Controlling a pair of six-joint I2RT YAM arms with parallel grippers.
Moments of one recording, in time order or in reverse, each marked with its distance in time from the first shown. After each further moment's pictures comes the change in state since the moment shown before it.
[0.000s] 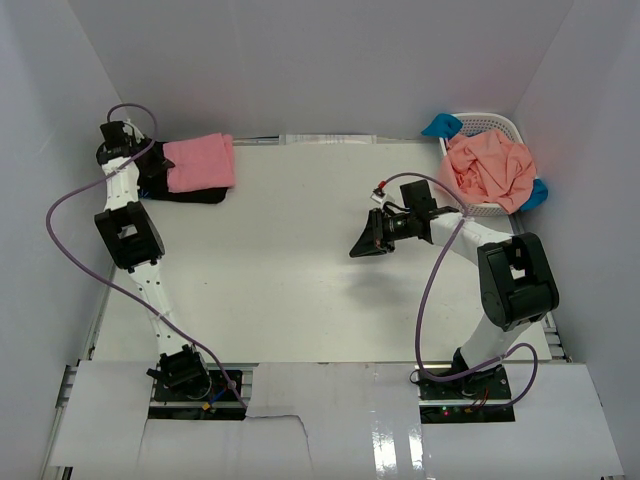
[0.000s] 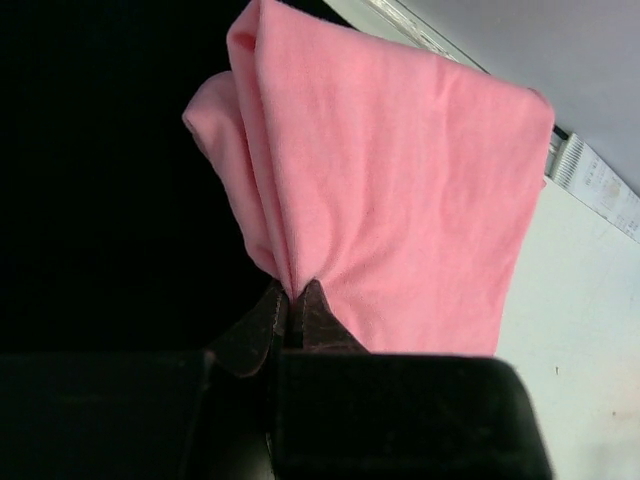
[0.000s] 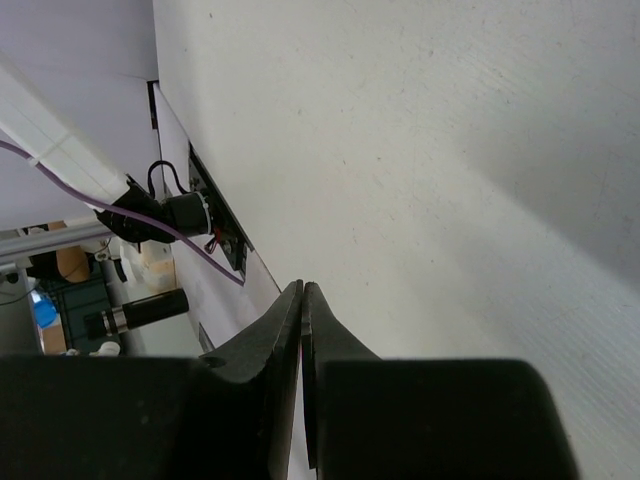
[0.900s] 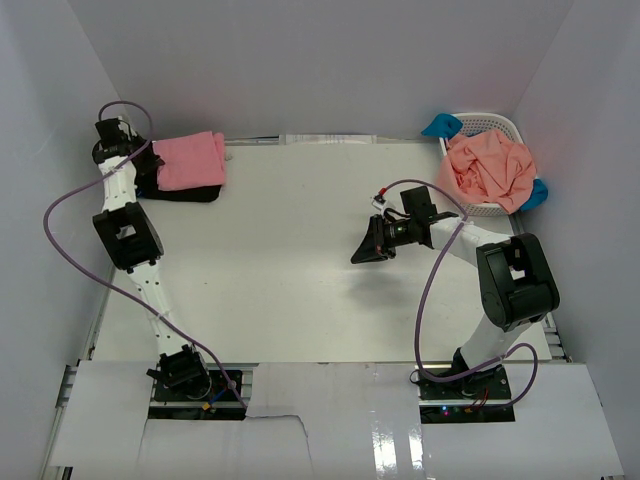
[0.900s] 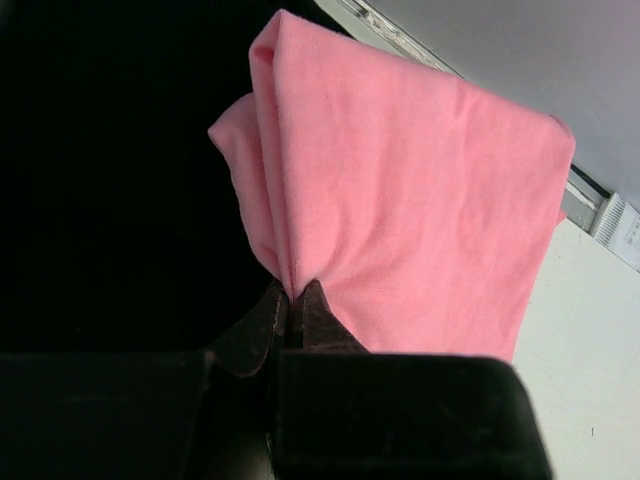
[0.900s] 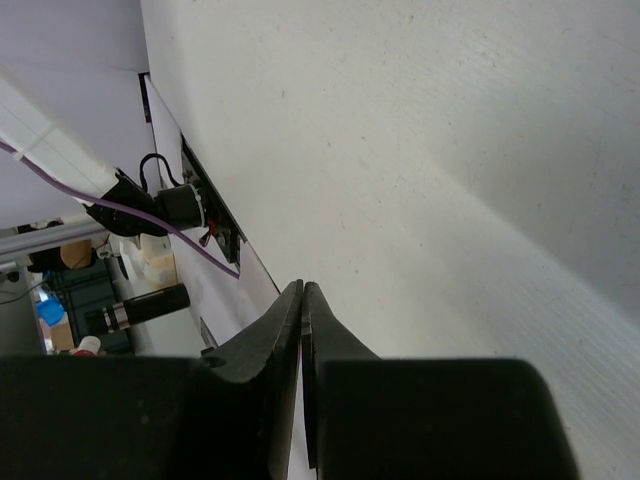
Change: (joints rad) left arm 0.008 -0.002 0.023 0.019 -0.137 -0.001; right arm 0.000 -0.003 -0.057 0.021 0.001 0.001
